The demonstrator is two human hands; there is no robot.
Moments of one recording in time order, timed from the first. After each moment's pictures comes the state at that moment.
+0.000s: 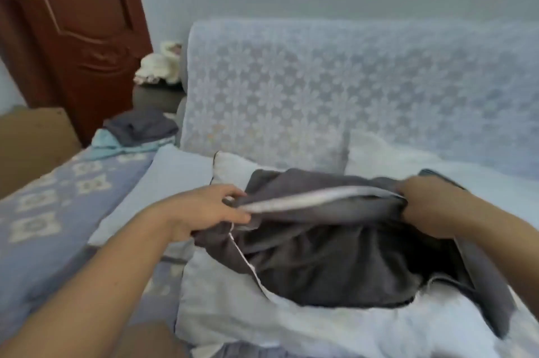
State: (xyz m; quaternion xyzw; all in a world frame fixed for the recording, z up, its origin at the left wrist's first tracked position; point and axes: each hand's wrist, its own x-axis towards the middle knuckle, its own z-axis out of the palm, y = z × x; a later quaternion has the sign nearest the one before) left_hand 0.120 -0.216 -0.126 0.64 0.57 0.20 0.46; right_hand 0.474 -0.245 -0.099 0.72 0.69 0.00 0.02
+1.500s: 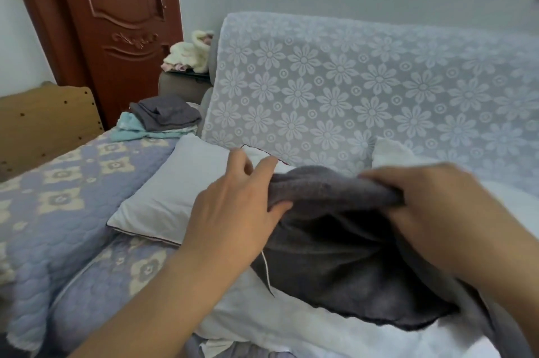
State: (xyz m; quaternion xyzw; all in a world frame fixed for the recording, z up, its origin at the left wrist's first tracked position) left_hand 0.138 -0.284 -0.121 0.72 0.63 0.27 -0.08; right_hand 0.367 -0.306 -0.060 0.58 0.79 0.08 -0.18
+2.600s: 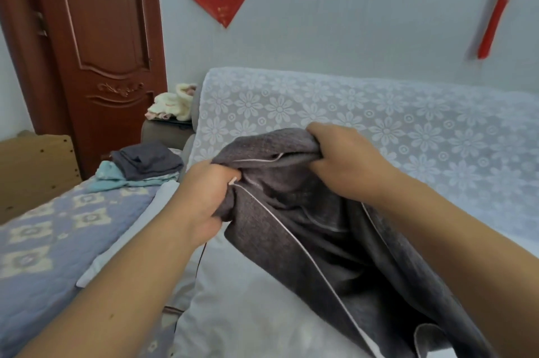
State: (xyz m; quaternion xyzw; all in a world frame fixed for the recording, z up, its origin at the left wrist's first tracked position) left_hand 0.136 -0.230 -0.048 0.44 0.47 0.57 0.51; right_hand 0.340 -0.213 0.004 0.51 0.81 0.07 -0.27
